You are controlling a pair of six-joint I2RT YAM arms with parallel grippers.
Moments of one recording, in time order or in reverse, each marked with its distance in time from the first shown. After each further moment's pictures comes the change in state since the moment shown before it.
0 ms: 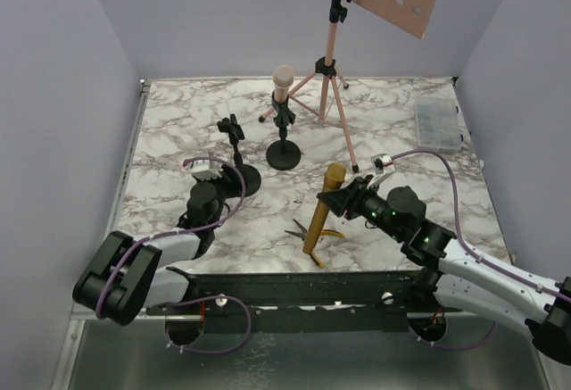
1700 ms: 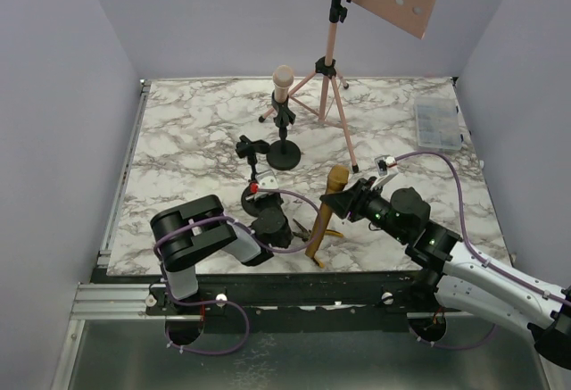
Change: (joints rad) left arm -0.679 0.578 0.283 0.678 -1.197 0.623; right arm 0.000 -0.053 0.011 -0.083 -0.006 0.016
